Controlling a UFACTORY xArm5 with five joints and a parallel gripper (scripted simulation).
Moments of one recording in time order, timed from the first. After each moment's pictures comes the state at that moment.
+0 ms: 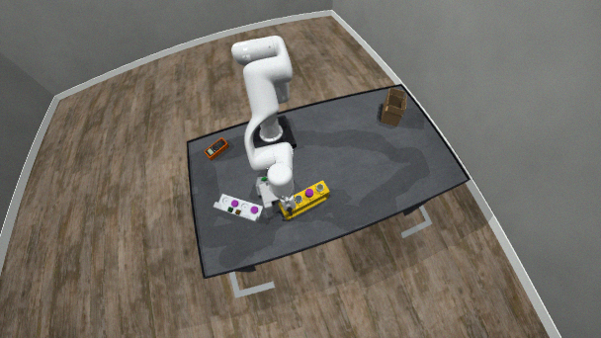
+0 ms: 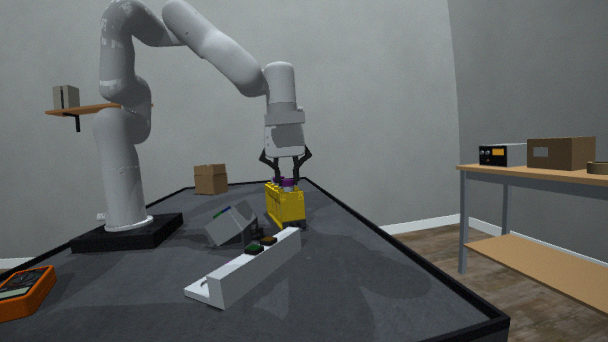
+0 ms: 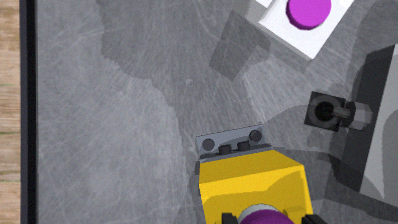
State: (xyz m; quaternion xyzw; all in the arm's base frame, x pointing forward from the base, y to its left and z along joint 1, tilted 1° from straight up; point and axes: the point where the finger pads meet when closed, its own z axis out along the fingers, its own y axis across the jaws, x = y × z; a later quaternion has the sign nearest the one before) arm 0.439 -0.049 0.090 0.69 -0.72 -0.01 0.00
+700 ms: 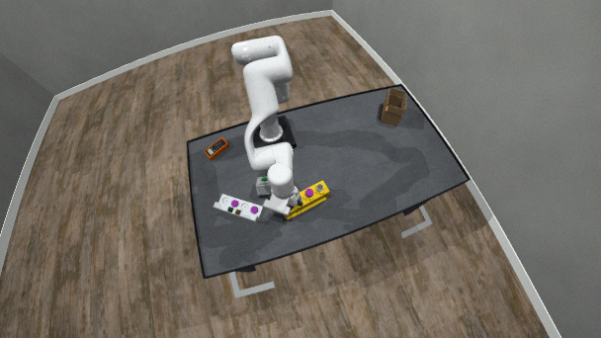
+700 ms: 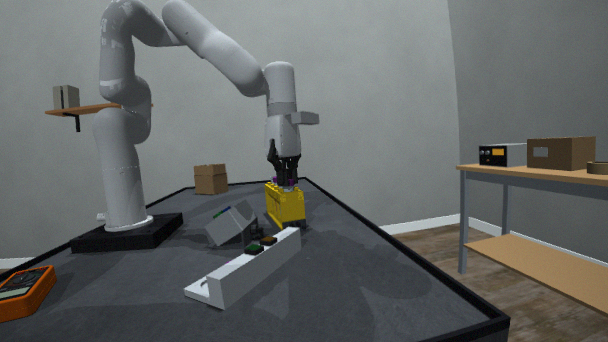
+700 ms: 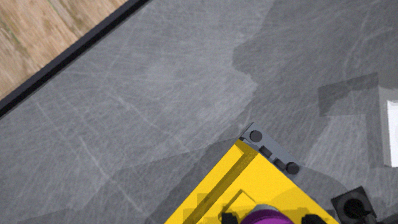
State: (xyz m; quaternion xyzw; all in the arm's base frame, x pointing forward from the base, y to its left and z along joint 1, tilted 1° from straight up) arm 0.439 -0.049 0.090 0.94 -0.35 -0.01 0.00
